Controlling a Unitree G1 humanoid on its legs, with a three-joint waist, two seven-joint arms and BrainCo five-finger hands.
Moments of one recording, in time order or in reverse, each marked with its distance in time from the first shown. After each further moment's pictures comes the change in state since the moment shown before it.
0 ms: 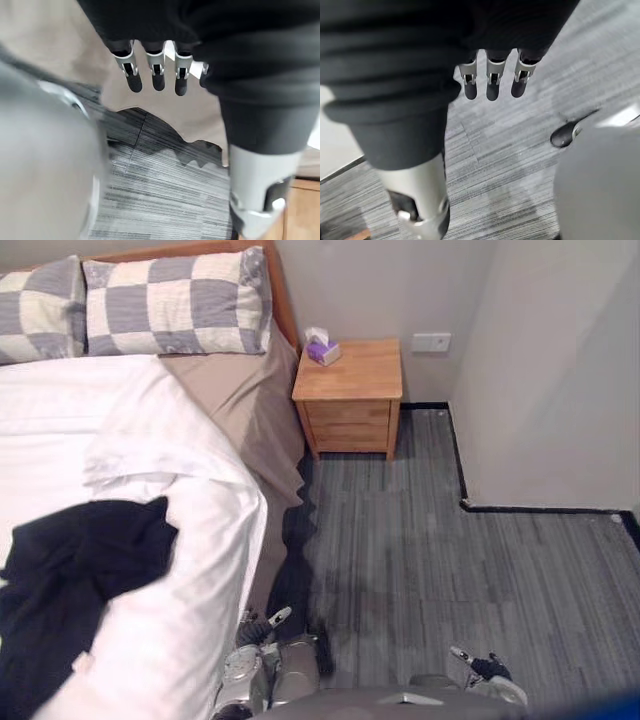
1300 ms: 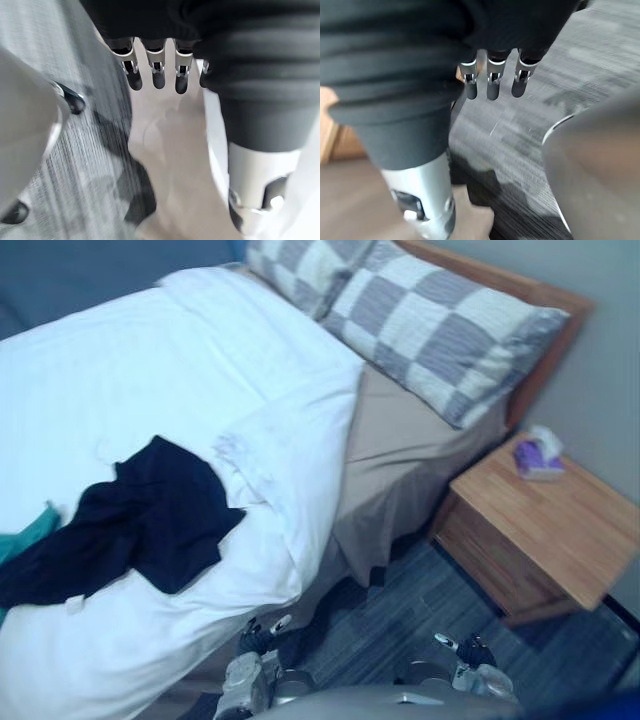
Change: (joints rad) left arm 0.041 -0.061 0.149 -0.021 0.043 0.014 -0.053; right arm 0.016 0.046 0.075 -0.111 -0.046 0.003 0.045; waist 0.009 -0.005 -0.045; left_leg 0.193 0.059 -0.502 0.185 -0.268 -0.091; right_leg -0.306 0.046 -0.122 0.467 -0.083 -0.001
